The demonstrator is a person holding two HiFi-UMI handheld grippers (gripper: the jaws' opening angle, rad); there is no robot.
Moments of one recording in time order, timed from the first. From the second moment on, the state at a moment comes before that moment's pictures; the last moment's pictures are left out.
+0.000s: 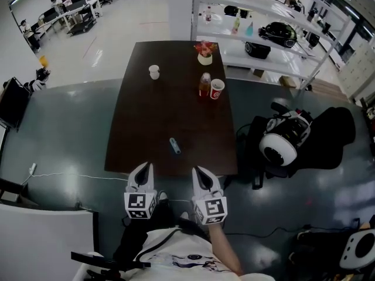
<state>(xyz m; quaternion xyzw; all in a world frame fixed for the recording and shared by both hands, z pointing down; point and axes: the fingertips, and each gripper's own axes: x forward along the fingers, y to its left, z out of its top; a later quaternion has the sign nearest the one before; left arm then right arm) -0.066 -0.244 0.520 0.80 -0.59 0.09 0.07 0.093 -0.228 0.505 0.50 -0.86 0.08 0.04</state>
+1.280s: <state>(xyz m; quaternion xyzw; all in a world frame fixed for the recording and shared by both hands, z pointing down) -0.093 -0.349 0.688 0.80 -0.46 0.22 0.32 0.038 -0.349 0.641 0.48 -0.81 0.31 0.15</state>
